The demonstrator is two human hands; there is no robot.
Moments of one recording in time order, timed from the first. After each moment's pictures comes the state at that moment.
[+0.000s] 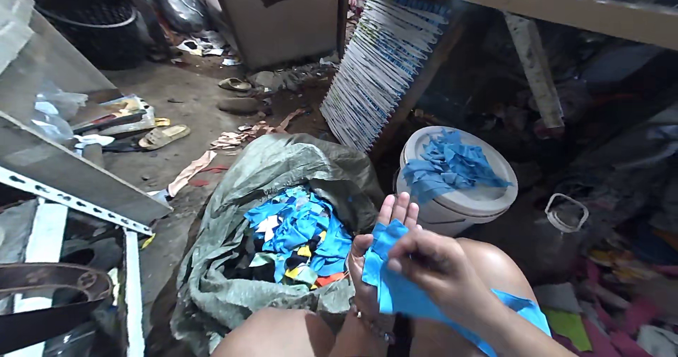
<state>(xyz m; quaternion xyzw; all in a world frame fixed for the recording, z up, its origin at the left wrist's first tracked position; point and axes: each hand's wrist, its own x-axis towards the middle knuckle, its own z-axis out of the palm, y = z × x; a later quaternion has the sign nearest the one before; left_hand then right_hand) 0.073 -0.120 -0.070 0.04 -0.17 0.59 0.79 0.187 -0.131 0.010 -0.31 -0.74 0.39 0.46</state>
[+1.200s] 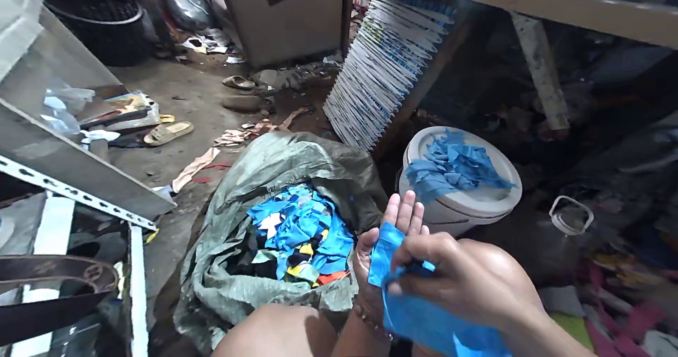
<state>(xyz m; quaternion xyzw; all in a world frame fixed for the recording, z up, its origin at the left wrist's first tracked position) 0.073 -0.119 -0.068 0.01 -0.20 0.57 0.80 0.196 -0.120 0.038 -0.26 -0.82 0.42 0.29</state>
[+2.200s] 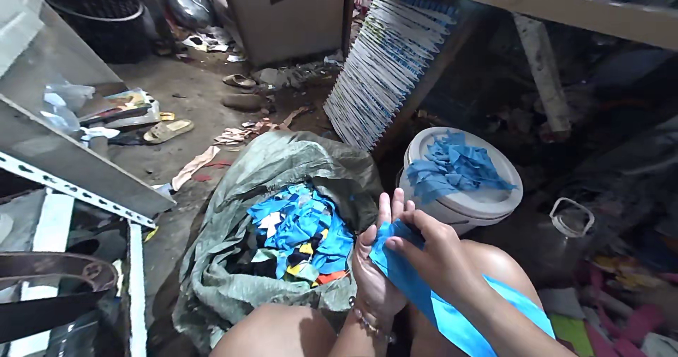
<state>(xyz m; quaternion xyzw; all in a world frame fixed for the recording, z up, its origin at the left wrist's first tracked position) 0.067 -0.125 -0.059 0.05 -0.11 0.61 0.78 0.177 -0.118 0.008 -0.49 -0.75 0.26 0.36</state>
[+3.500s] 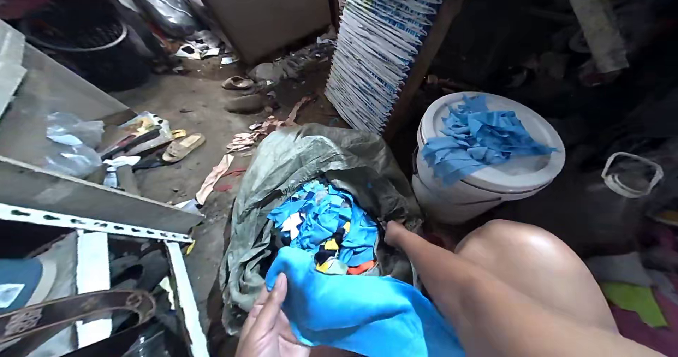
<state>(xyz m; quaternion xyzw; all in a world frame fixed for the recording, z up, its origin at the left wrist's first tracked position) -0.077 -0.176 0.003 0.11 0.46 0.66 0.58 0.104 -0.024 -0.211 -0.63 -0.53 0.54 -0.20</state>
